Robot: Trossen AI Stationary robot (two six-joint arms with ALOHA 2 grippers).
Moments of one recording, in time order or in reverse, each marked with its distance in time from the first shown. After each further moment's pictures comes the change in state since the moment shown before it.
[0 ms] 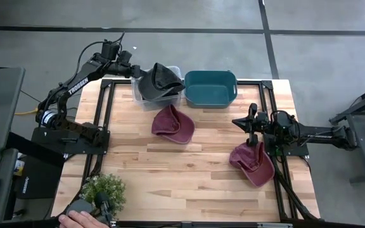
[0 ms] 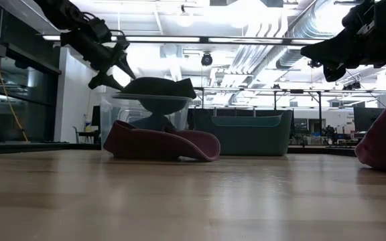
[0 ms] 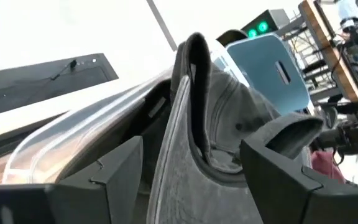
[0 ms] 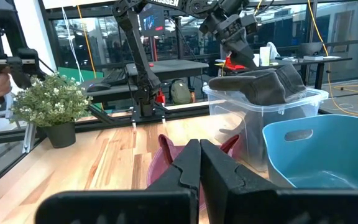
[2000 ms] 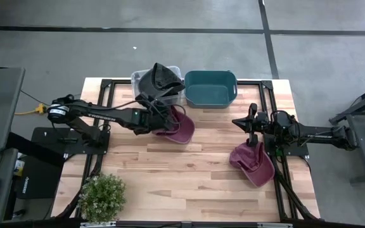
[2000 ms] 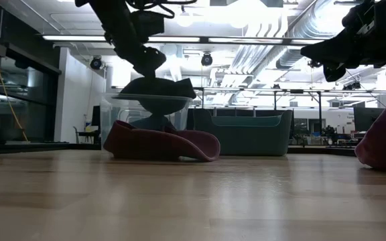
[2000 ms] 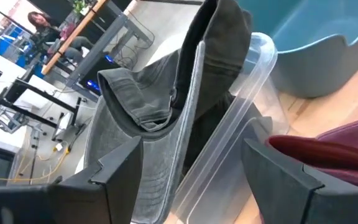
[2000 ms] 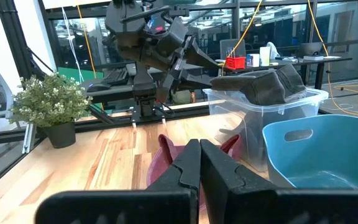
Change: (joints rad) left arm -1.139 0.185 0.032 -0.138 -1.660 0.009; right arm 0.000 0.000 0.000 0.000 0.000 0.000
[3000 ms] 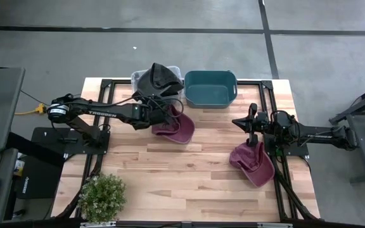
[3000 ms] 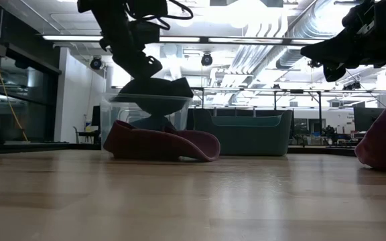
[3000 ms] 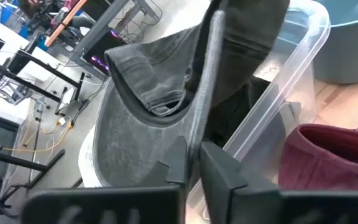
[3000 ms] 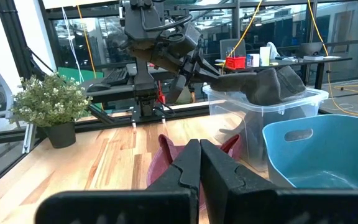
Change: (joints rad) left arm 0.065 0.000 0.000 -0.089 0.028 -0.096; right arm 0.000 0.000 0.000 0.000 0.000 0.000
